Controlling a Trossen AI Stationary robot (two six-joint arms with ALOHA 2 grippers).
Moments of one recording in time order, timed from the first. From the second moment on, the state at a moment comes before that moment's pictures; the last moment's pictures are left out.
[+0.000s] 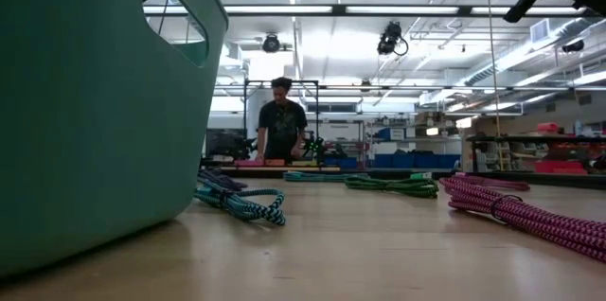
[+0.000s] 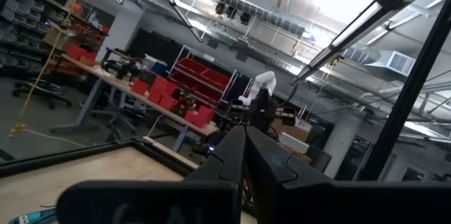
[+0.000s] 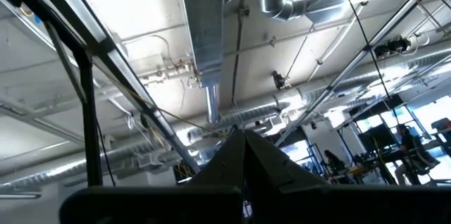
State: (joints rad) left arm -0.20 0.22 0.01 0.62 -0.51 -0.33; right arm 0.10 0.25 0.01 1.02 0.26 0.14
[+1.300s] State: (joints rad) left arm -0.20 0.22 0.01 0.60 -0.51 -0.33; right arm 0.10 0.44 0.59 -0.53 0.58 0.71
